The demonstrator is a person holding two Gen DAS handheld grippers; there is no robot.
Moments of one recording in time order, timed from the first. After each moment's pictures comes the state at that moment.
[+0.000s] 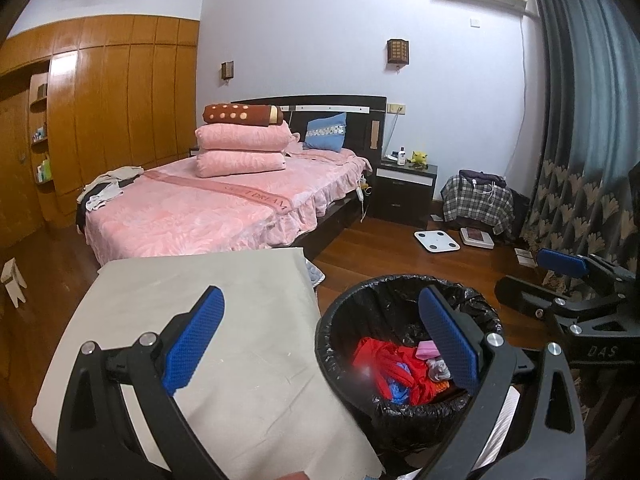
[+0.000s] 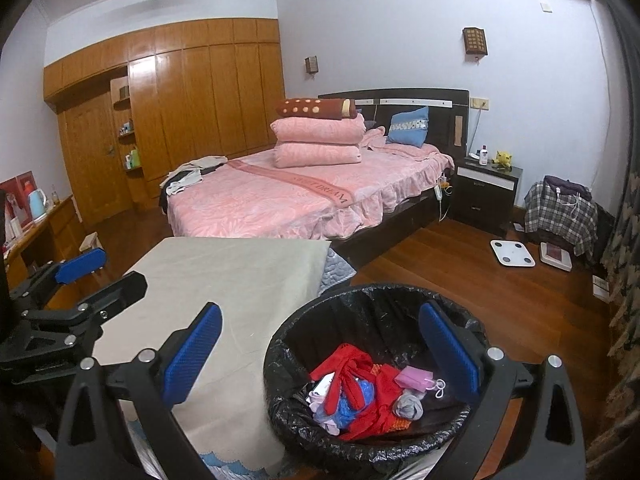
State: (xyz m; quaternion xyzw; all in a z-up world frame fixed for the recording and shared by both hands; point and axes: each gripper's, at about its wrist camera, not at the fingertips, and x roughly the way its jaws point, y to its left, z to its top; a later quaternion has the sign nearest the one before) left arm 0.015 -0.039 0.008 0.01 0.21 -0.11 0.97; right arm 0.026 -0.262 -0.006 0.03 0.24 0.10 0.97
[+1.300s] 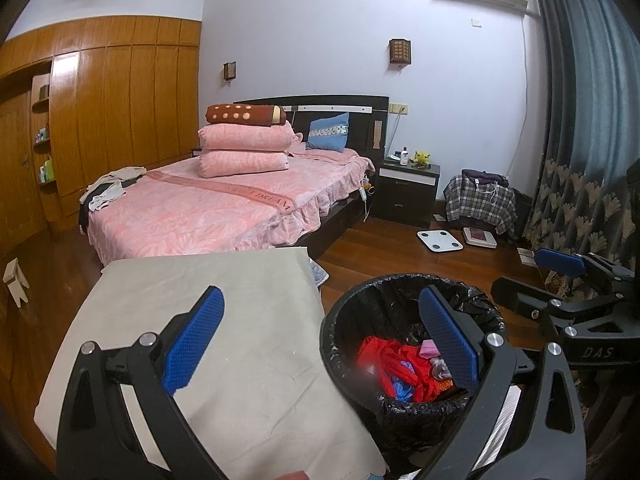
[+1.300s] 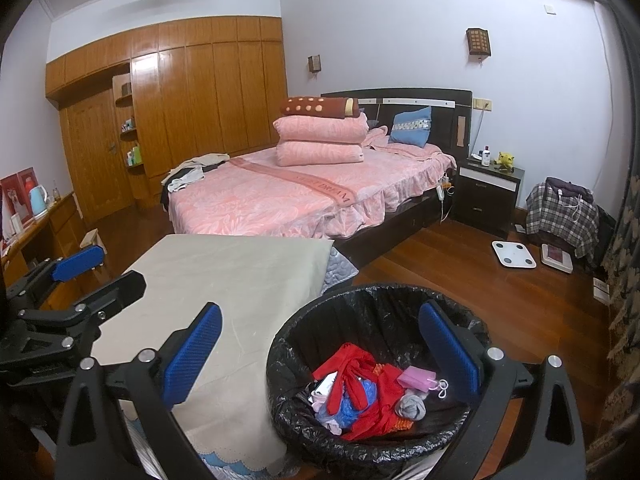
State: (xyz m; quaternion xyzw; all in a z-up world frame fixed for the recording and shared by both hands) left arm 0.016 -0.028 0.013 0.01 0.22 -0.11 0.97; right arm 0.023 -0.259 -0.002 0.03 0.24 0.10 0.96
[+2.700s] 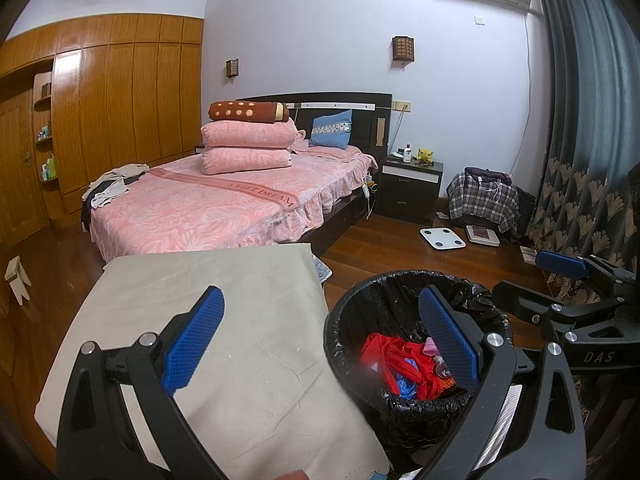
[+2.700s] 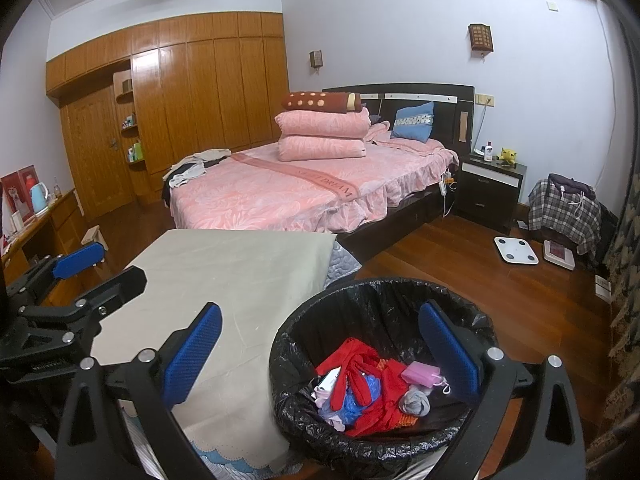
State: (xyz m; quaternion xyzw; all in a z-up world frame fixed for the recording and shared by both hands) left arm 0.020 -0.023 0.009 0.01 0.22 -0.10 0.97; right arm 0.026 -0.254 -0.014 0.03 0.24 0.11 0.96
